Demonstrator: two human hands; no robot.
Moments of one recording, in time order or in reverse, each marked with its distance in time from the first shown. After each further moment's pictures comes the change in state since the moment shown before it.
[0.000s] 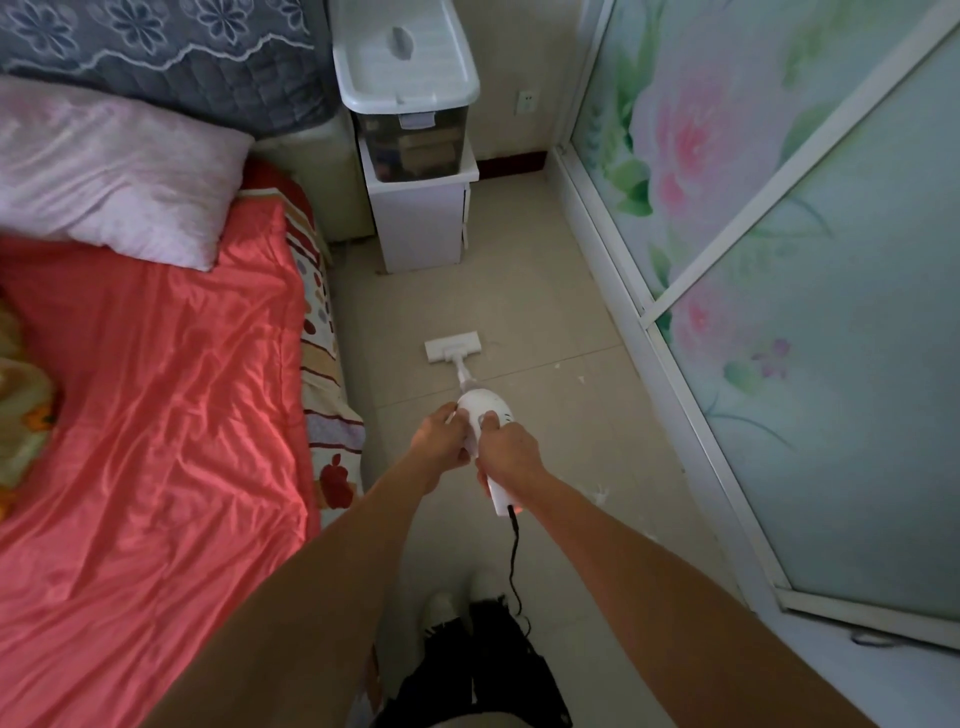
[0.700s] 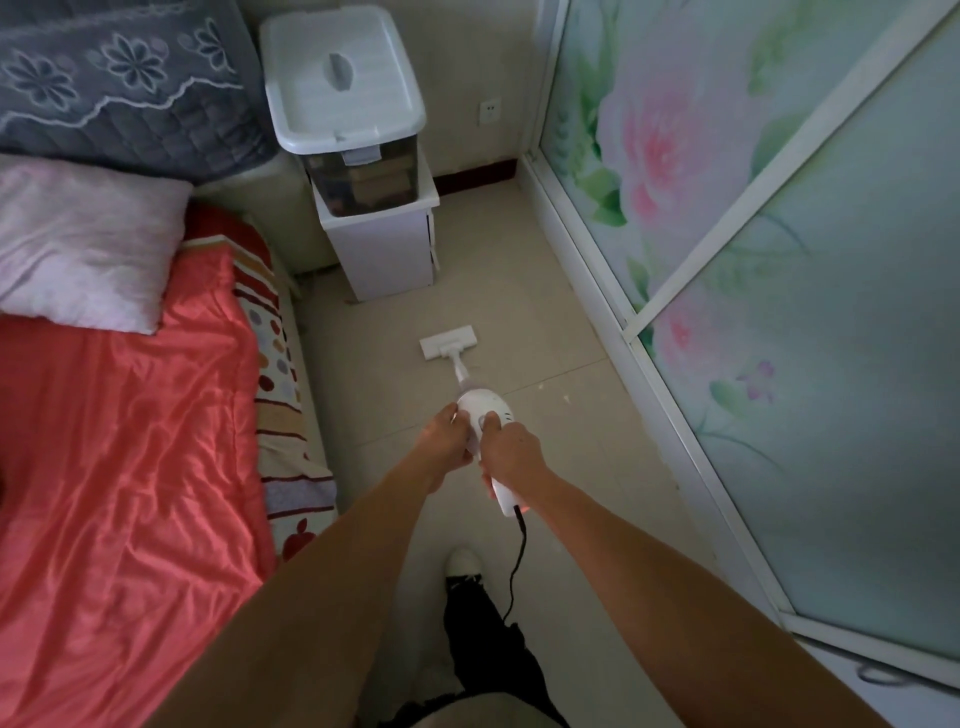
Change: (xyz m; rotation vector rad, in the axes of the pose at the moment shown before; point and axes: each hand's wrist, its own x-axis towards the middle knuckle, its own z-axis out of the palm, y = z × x) left_hand 0.083 0.092 0.076 0.064 -0.083 -0.027; right_hand 0.096 -0.039 -0.099 -0.008 0.017 0.090
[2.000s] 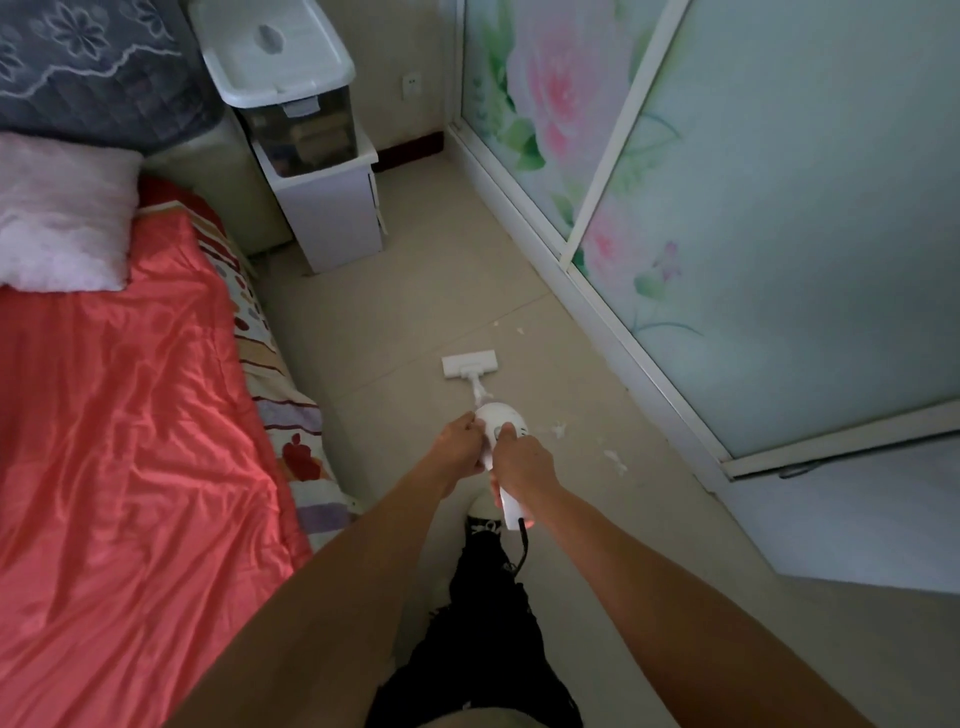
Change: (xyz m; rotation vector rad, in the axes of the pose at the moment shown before) left_hand -0.180 -0.204 0.028 0.180 -0.194 0.059; right_hand -0.205 0.212 0.083 0.395 0.068 0.078
